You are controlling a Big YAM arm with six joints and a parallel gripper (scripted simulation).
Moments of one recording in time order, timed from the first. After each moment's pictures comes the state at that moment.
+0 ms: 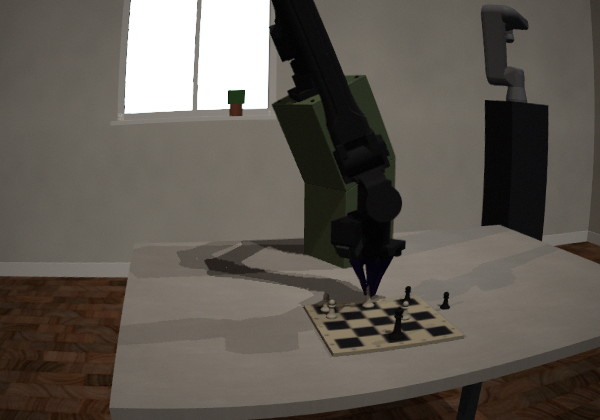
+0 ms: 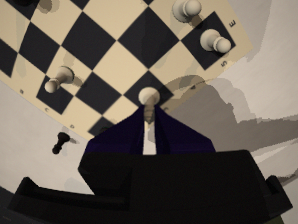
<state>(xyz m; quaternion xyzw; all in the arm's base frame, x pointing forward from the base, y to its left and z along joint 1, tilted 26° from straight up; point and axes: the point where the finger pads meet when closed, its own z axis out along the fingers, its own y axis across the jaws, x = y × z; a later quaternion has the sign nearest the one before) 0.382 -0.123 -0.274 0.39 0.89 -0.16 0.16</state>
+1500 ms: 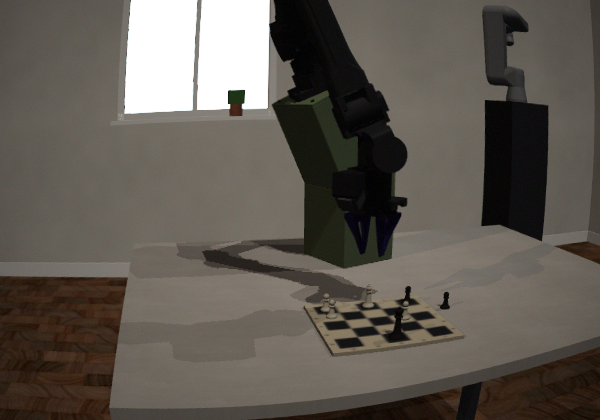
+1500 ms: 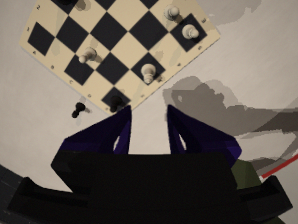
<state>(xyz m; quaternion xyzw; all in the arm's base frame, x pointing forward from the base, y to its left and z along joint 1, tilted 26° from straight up) 0.369 -0.093 -0.207 0.38 0.90 -0.16 0.16</state>
